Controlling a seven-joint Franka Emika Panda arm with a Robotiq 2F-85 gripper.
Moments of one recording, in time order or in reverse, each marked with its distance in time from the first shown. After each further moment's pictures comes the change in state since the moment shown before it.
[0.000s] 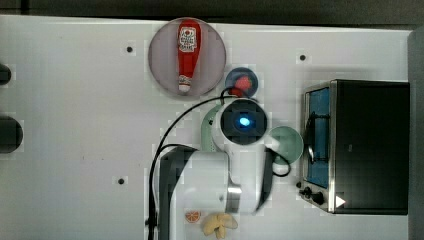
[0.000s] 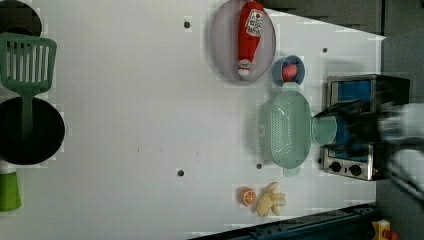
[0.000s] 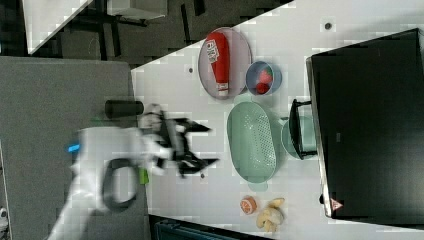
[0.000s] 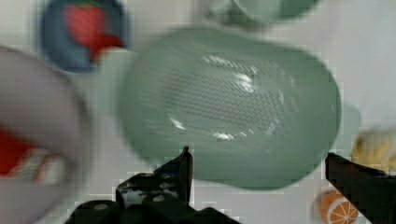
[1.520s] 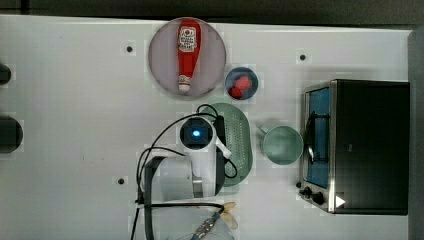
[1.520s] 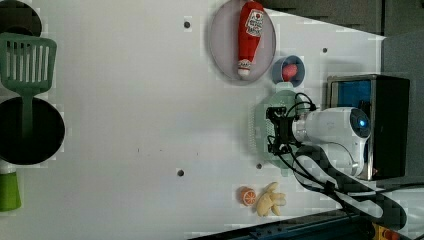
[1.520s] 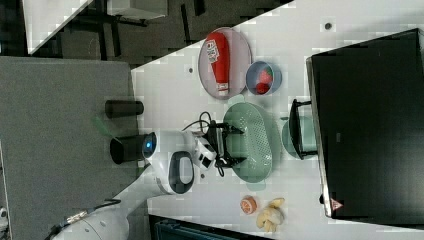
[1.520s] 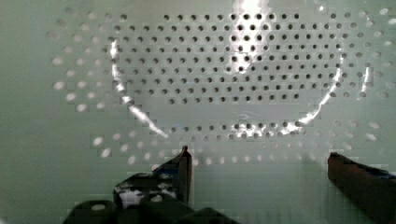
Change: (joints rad) arm 0.115 0.371 0.036 -0.088 0.011 0.499 0.323
